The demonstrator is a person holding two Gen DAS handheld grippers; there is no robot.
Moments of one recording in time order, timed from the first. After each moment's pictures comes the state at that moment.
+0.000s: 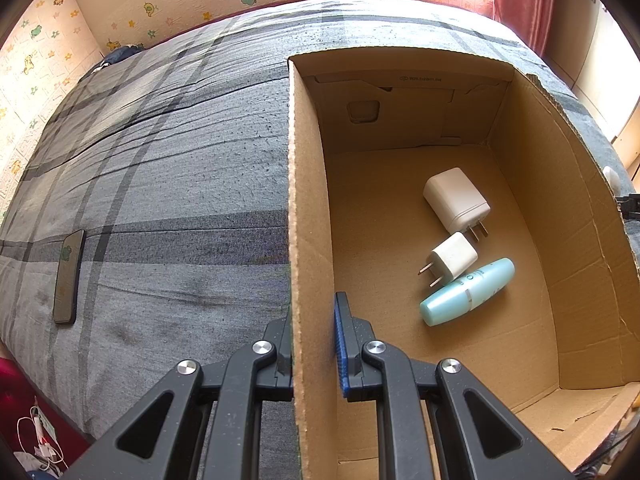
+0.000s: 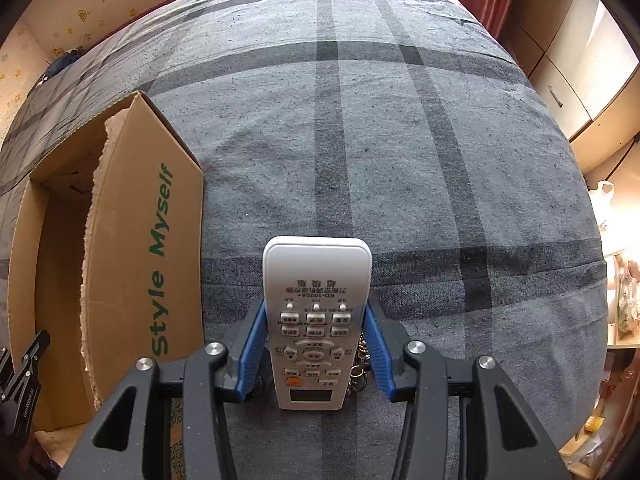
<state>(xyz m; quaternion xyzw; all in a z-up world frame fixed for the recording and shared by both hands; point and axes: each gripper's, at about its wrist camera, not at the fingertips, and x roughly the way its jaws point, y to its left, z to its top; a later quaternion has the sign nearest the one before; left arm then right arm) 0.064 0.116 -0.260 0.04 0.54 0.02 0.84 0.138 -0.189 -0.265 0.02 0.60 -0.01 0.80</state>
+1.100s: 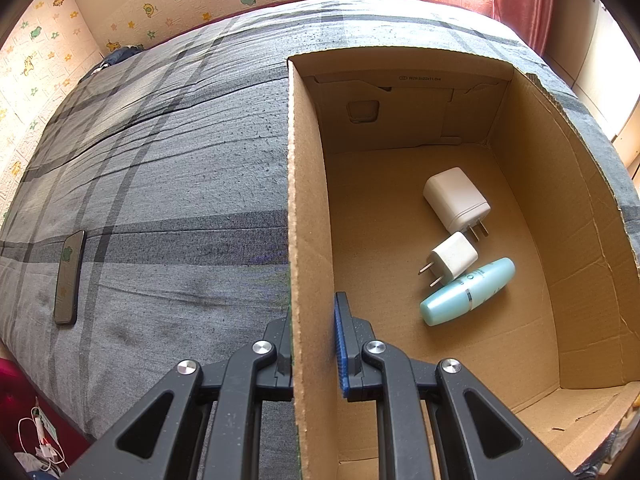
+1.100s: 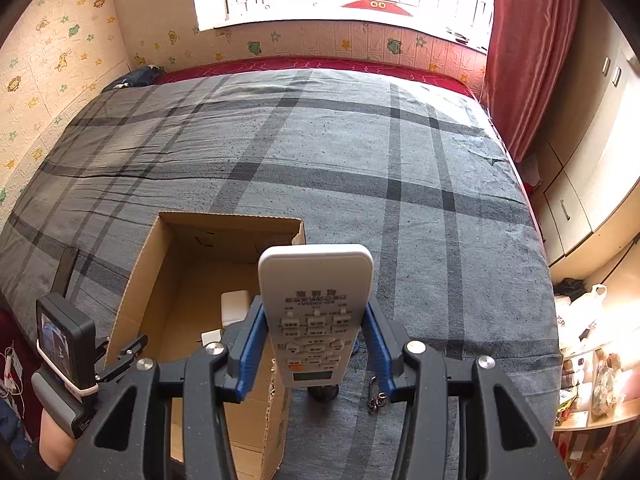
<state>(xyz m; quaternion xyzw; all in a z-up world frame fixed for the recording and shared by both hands) 0.065 0.115 -0.260 0.05 0.54 0.02 0.84 0.103 -0.105 -0.110 -0.05 0.48 0.08 0.87</state>
